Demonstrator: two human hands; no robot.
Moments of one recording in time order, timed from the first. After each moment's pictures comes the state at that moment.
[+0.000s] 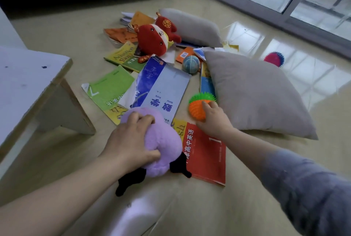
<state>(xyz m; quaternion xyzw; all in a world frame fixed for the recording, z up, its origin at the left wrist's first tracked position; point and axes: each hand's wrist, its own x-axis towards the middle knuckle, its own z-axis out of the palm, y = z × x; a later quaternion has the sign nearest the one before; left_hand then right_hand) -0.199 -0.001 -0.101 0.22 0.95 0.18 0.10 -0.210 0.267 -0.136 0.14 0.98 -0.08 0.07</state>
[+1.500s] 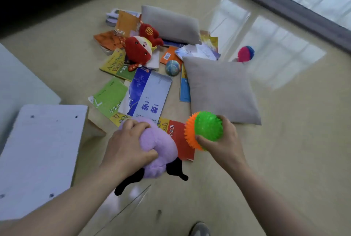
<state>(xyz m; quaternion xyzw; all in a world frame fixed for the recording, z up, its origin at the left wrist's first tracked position) -0.165 0.008 0.120 0.17 0.94 0.23 0.19 -0.072 0.229 0.128 0.32 0.87 -0.36 -0.05</state>
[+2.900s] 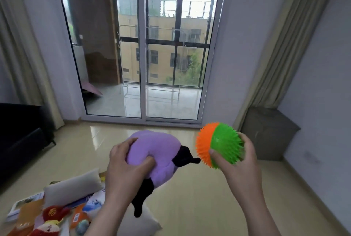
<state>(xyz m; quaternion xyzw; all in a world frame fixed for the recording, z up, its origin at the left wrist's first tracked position) 0.031 0.295 0.861 0.30 0.75 0.58 0.05 0.230 0.418 0.870 0.44 0.66 -0.35 -0.49</state>
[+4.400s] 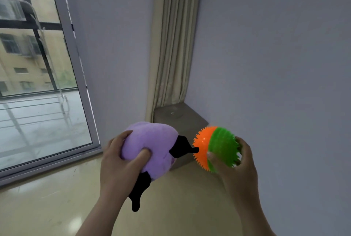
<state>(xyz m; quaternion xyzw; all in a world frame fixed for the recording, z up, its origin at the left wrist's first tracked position) 0.242 1.125 0.857 0.49 0.61 0.58 0.21 0.480 1.121 0.851 0.61 0.51 -0.21 -0.57</state>
